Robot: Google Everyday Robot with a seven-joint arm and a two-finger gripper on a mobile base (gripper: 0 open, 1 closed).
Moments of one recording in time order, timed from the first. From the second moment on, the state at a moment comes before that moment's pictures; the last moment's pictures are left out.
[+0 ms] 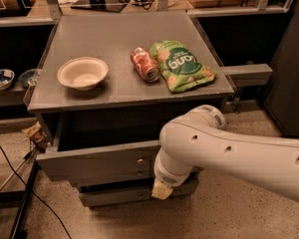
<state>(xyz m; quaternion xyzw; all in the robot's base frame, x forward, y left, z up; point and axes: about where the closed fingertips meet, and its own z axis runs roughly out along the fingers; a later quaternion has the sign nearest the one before) 0.426 -0.027 0.661 -0.62 0.78 0.04 0.12</state>
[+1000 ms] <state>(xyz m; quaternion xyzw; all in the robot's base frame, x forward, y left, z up) 0.447 -0.010 0.656 -0.61 0.78 0.00 0.13</state>
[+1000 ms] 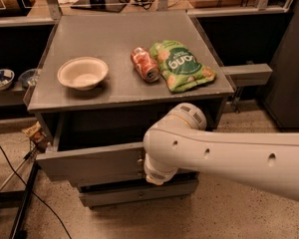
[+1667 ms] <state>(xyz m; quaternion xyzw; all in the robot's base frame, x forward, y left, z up) 0.470 -0.024 0.646 -0.59 0.80 0.00 0.12</state>
